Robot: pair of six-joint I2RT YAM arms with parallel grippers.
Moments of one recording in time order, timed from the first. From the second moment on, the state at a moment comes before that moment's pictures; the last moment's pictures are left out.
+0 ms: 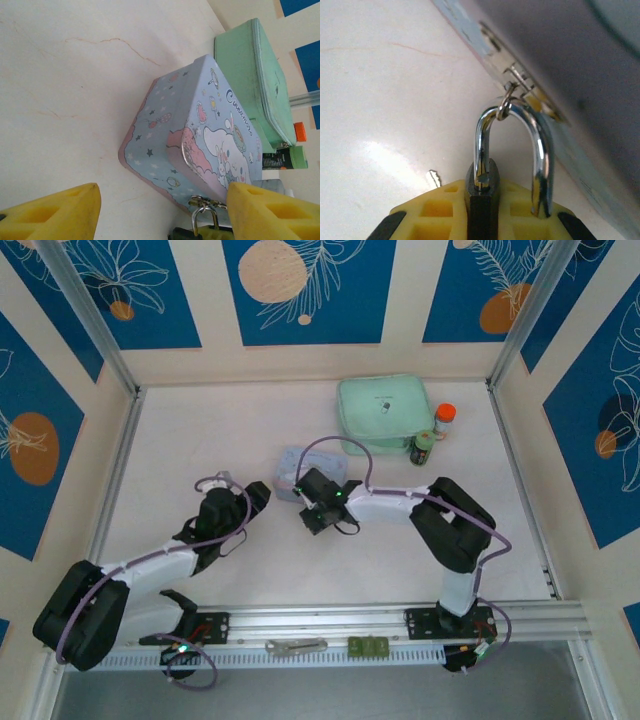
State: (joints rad) left arm -0.51 1.16 0.33 0.37 -0.08 -1.08; right arm 0.87 1.82 1.06 -0.35 0.01 0.22
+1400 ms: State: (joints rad) left arm -0.51 1.03 0.29 0.31 -0.10 -1.08; right arm 0.70 2.13 1.52 -0.55 -0.45 -0.24
